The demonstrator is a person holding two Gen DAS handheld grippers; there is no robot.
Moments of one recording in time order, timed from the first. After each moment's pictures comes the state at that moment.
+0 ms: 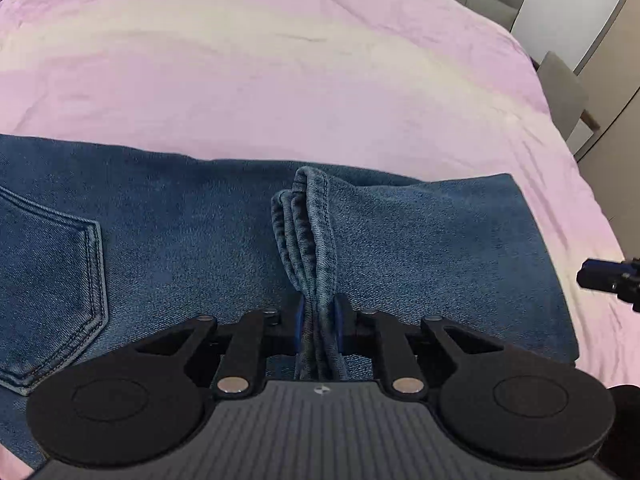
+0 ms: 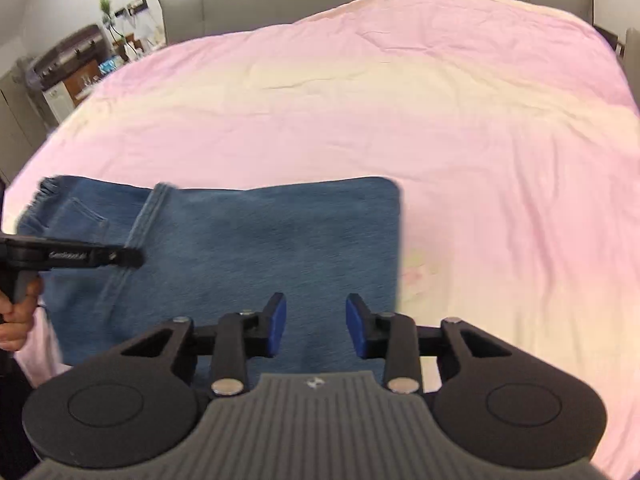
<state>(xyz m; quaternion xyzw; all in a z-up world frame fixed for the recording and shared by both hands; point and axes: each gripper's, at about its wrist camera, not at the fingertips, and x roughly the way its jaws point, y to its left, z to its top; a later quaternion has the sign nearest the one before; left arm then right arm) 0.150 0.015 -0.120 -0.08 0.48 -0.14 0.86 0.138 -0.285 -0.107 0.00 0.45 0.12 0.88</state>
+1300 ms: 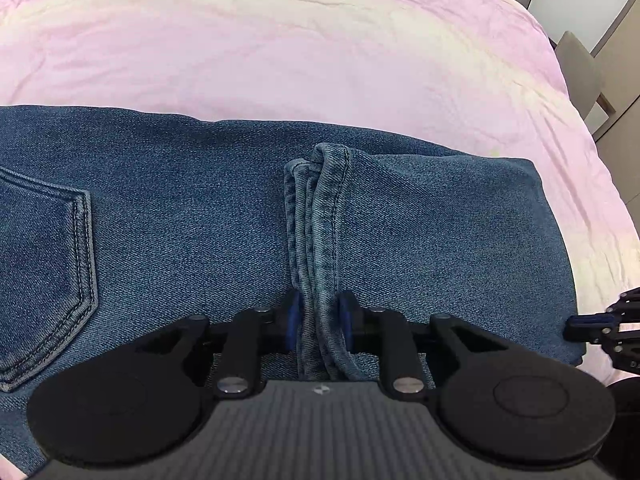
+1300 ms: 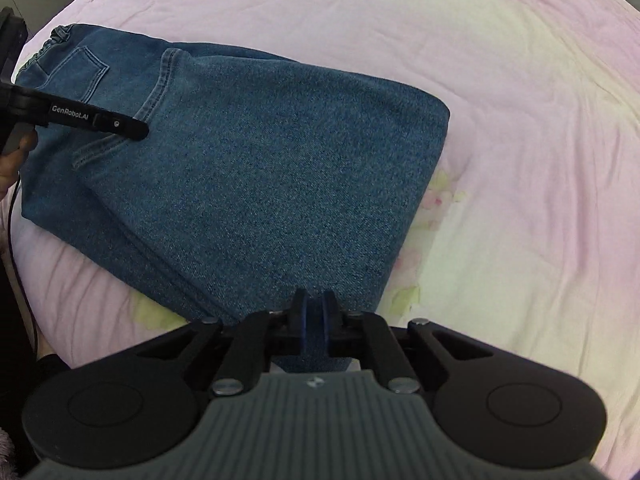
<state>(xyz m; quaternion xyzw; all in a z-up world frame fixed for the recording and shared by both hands) 0.169 0.003 -0.140 -0.07 0.51 -0.14 0.84 0.177 -0.284 -0.174 -0.10 0.56 0.20 0.79</state>
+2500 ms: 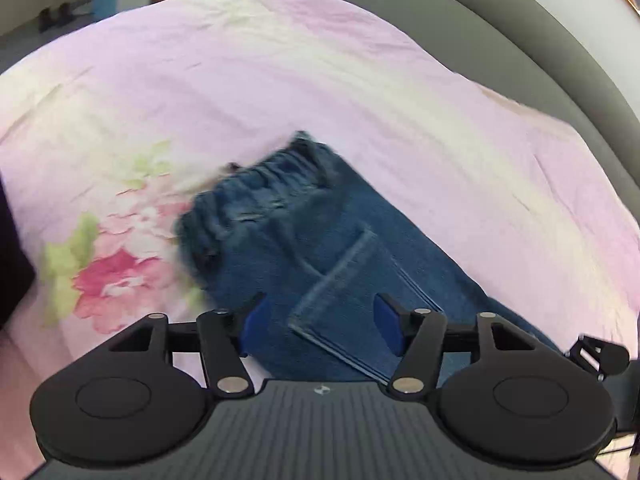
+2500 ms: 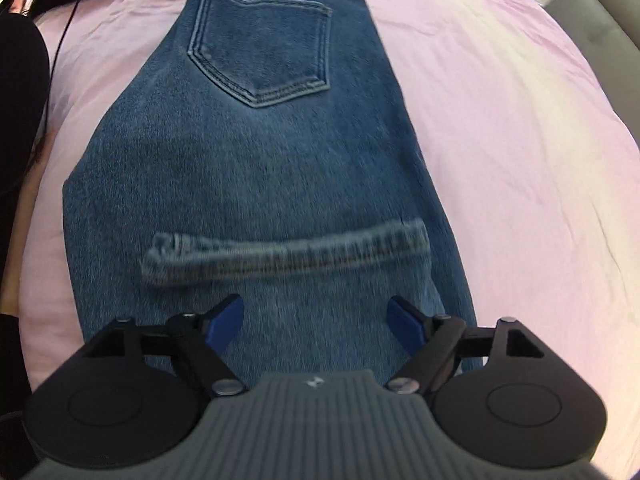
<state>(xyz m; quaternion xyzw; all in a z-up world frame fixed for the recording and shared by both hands) 0.088 0.251 -0.070 -0.27 0.41 0.11 0.86 0.246 -0.050 -0.160 -0.40 0.39 0.50 0.66</state>
